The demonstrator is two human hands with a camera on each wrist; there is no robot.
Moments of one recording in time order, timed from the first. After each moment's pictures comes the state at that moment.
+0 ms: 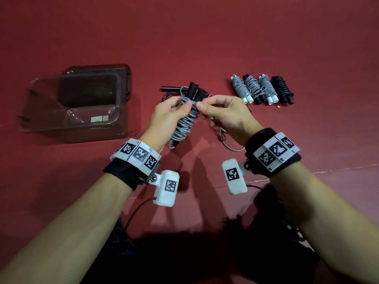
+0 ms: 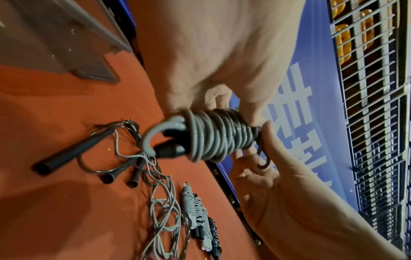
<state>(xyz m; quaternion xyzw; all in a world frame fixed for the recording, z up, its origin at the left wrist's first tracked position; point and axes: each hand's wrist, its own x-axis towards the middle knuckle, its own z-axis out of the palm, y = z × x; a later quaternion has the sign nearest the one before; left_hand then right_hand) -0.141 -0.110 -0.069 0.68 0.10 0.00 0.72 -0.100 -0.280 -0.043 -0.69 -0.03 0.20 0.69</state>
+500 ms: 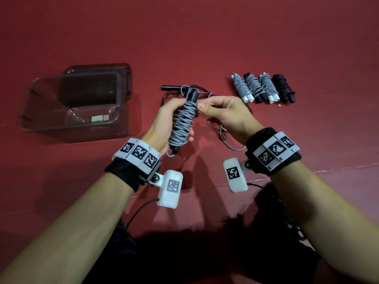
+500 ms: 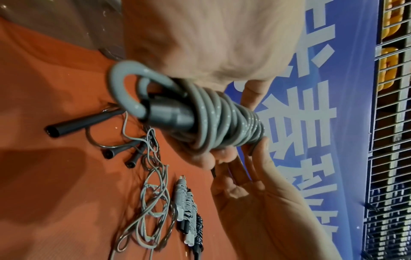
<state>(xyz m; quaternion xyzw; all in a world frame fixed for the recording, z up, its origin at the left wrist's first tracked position) -0.149 -0.121 -0.052 0.55 0.18 -0.12 0.81 -0.096 -0.284 -0.052 -0.72 -0.08 0.20 0.66</state>
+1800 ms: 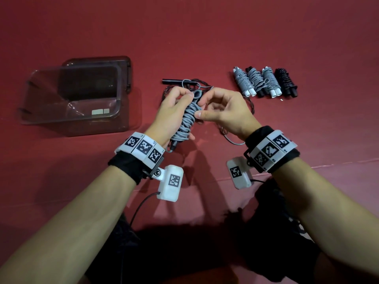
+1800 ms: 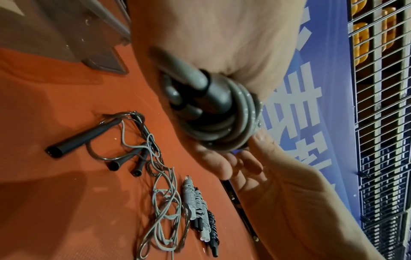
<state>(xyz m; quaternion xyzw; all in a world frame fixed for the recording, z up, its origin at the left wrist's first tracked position) -0.150 -0.120 -0.057 0.67 0.12 -0.05 0.73 -0.101 -0.285 -0.061 -0.72 -0.20 0.17 0.64</state>
